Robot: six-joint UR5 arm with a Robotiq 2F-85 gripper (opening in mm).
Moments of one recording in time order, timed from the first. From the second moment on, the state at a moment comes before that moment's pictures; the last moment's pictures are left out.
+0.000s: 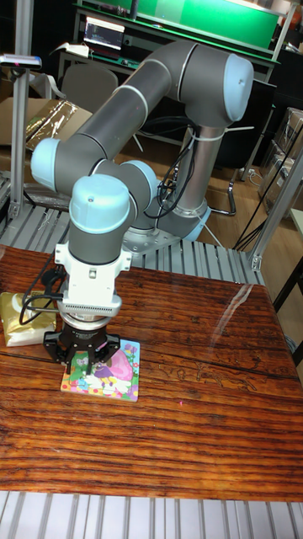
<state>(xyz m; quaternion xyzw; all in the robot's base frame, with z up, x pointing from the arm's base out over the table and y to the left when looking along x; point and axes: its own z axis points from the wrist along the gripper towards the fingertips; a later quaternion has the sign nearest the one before) 0.591 -0.087 0.011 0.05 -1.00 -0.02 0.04</state>
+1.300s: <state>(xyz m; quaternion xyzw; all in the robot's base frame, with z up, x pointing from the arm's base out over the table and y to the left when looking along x) 0.587 -0.080 0.013 0.00 -1.00 -0.01 0.04</state>
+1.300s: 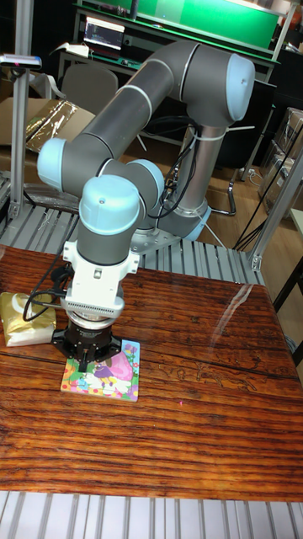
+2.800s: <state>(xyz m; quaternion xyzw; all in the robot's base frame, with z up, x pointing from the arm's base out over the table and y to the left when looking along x) 0.581 -0.076 0.007 -0.02 -1.00 -0.01 0.04</state>
